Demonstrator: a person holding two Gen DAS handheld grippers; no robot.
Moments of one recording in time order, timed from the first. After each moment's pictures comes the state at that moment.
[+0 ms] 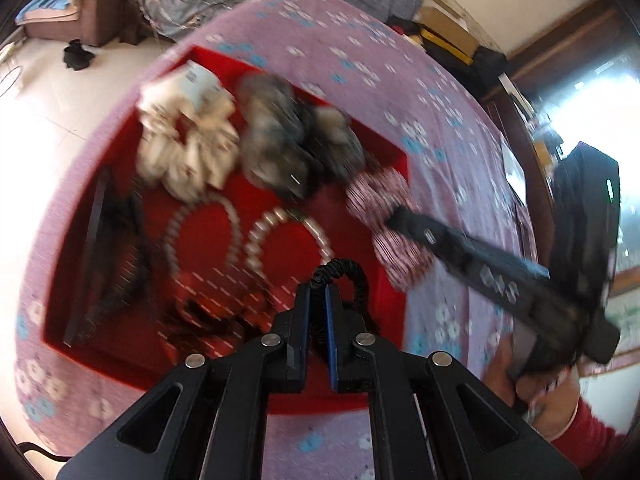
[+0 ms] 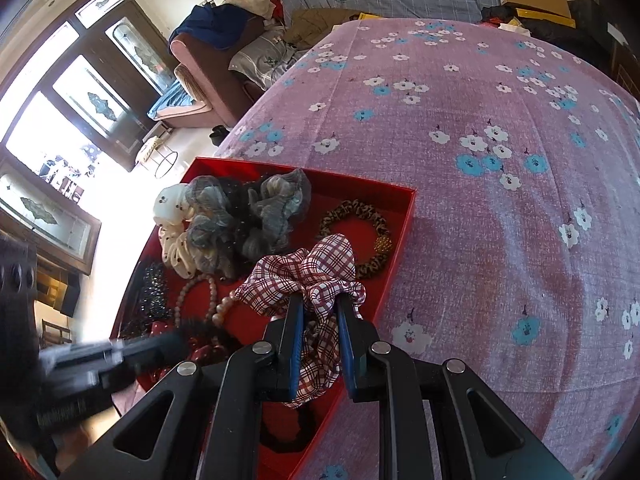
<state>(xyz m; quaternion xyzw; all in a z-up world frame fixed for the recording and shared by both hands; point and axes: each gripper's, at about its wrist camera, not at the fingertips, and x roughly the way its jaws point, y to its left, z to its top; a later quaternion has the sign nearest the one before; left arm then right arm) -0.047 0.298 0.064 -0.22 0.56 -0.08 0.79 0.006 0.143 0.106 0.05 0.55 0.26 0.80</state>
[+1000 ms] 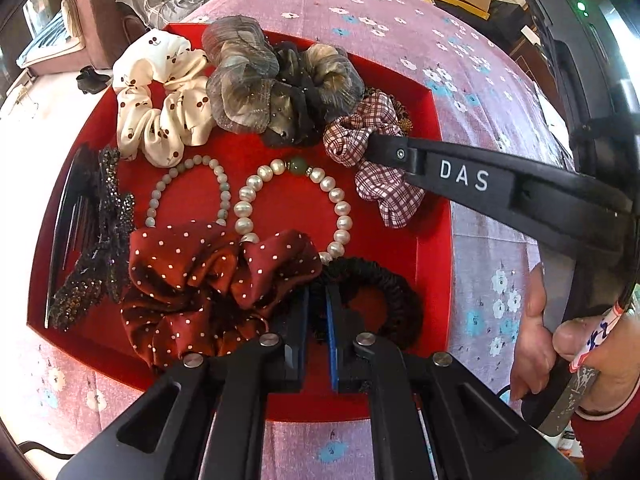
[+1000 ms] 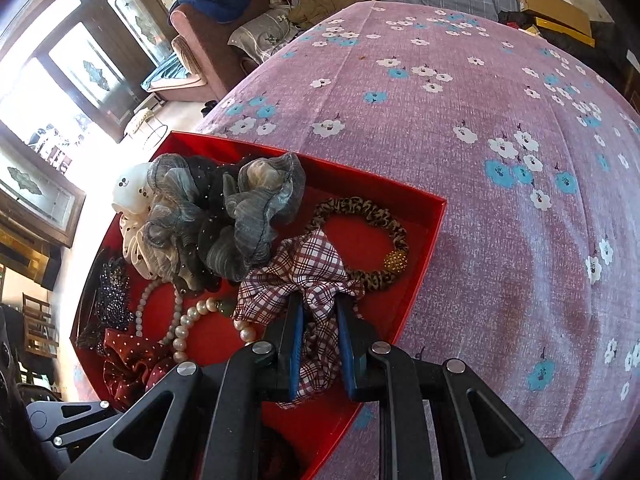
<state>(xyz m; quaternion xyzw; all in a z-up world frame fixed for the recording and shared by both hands) -0.041 0.253 0.034 -0.12 0.59 -0.03 0.79 0.028 0.172 0.077 -0.01 0.56 0.26 0.79</state>
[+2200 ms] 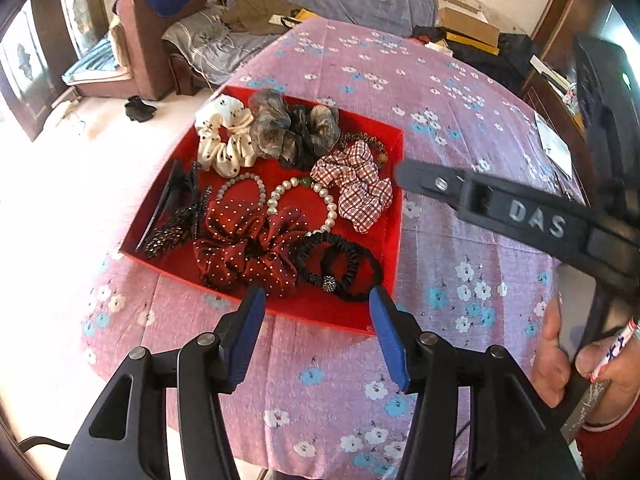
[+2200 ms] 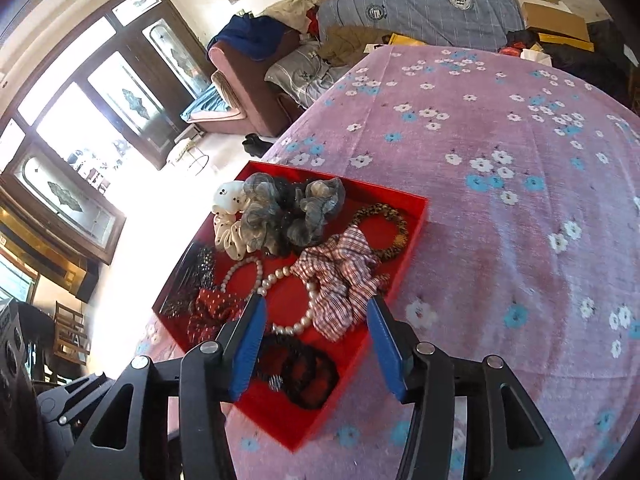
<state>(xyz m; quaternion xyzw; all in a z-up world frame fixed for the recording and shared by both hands) -0.125 0.227 0.119 -0.10 0.52 0.06 0.84 -0.040 0.116 0.151 0.05 0.51 0.31 0.80</state>
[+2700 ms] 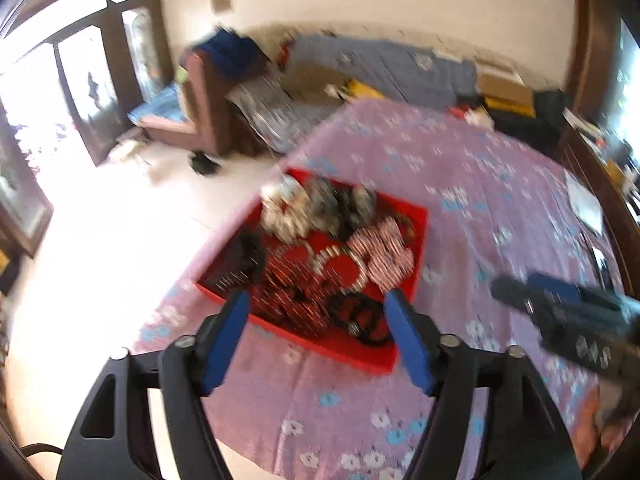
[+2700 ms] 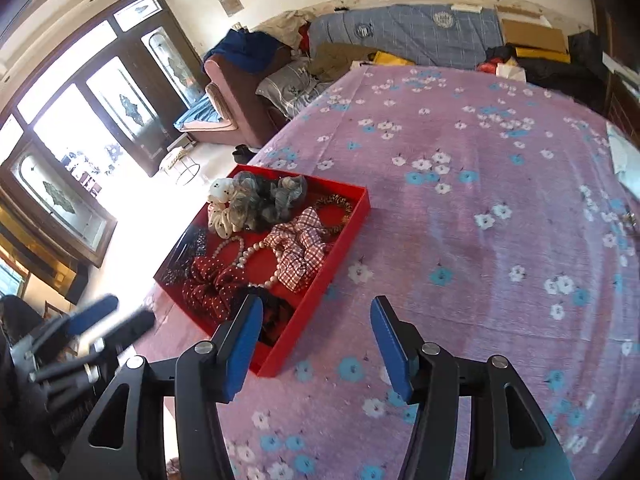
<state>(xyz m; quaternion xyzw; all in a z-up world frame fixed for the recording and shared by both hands) -0.159 0.204 0.178 -0.06 0.39 0.19 0.90 -0.085 0.048 0.184 0.03 0.47 0.30 0.83</state>
